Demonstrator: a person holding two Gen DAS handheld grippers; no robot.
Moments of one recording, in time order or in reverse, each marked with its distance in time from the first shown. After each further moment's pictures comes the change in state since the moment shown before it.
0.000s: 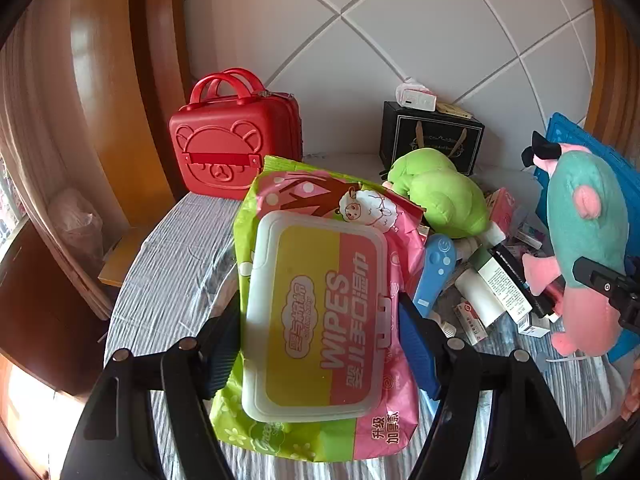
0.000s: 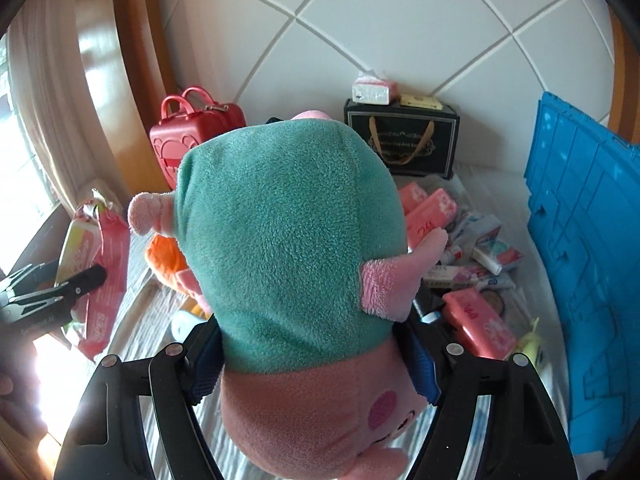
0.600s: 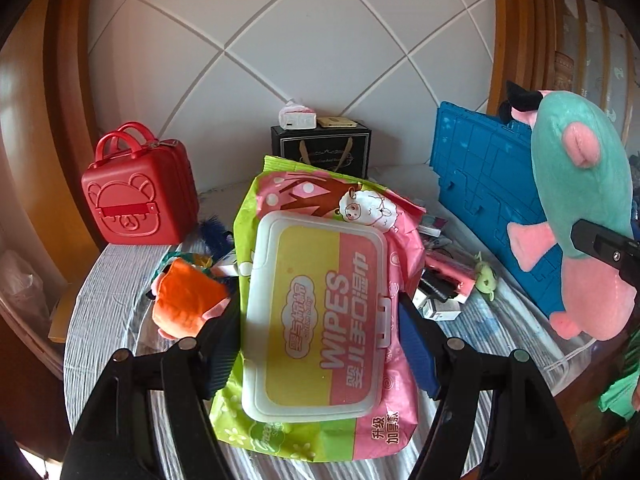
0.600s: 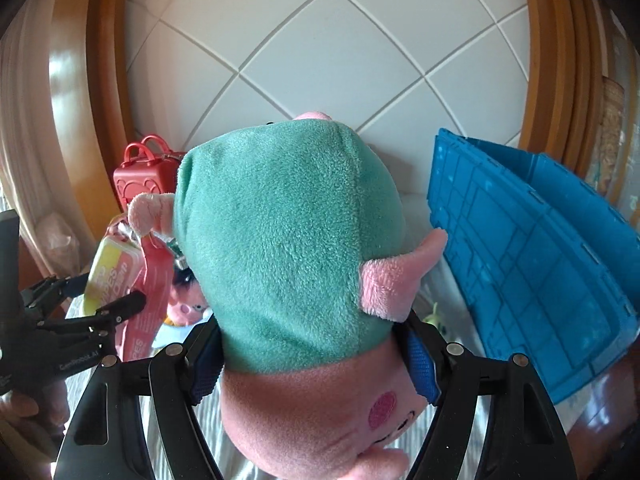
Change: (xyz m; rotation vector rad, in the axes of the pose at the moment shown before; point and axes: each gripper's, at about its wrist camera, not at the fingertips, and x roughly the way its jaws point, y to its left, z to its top) left arm -0.047 -0.094 -0.001 0.186 -0.079 -0.269; right arm -0.128 -0.014 -0.023 0.070 -0.126 -0.251
